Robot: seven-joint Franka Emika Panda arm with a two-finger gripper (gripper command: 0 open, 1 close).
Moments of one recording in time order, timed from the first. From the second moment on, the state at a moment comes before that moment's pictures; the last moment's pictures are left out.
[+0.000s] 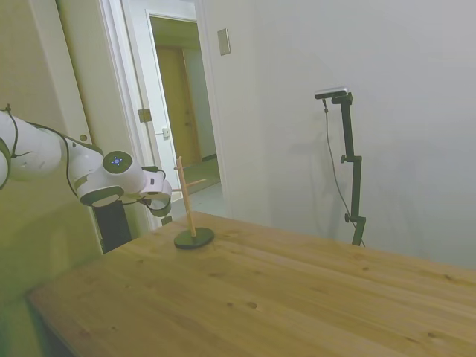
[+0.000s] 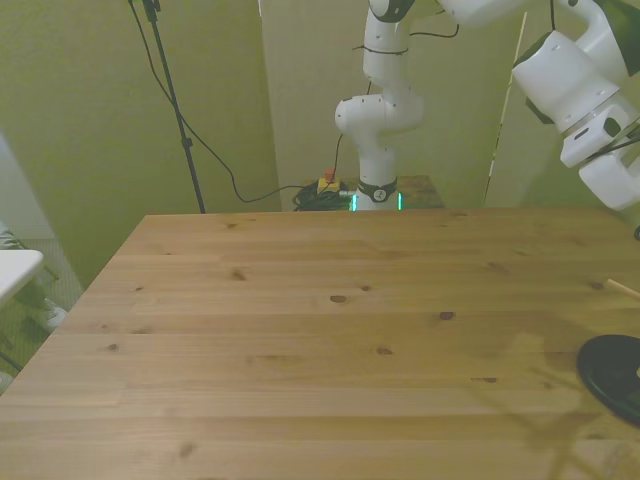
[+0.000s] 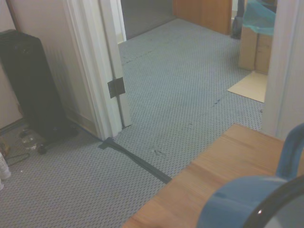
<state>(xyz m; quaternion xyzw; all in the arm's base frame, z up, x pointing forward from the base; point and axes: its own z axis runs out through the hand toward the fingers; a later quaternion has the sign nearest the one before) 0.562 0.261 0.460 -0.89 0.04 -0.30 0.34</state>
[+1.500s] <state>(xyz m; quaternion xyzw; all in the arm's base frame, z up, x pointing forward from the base) 0.559 0.267 0.460 -0.89 0.03 -0.30 0.34</state>
